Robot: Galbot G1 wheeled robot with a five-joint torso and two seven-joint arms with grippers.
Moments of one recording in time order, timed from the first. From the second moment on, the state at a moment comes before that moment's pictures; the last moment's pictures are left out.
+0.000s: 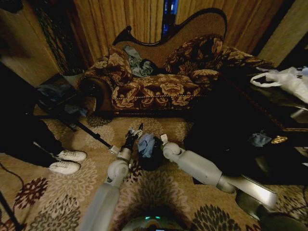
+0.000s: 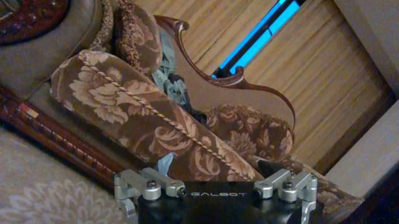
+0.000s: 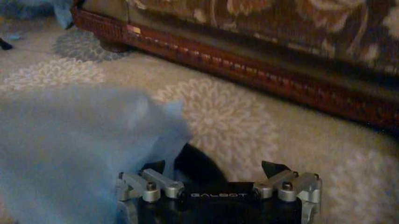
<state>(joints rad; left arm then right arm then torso) 1.11 -1.35 -0.31 -1.87 -0.88 0.00 -0.06 -0.27 1.14 -0.62 1.36 0.94 -0.48 0.41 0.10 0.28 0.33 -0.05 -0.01</state>
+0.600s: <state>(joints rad) 1.11 -1.34 -0.33 -1.86 -0.91 0.00 -0.05 -0.14 1.07 -0.68 1.40 0.67 -0.59 0.12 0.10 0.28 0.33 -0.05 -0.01</state>
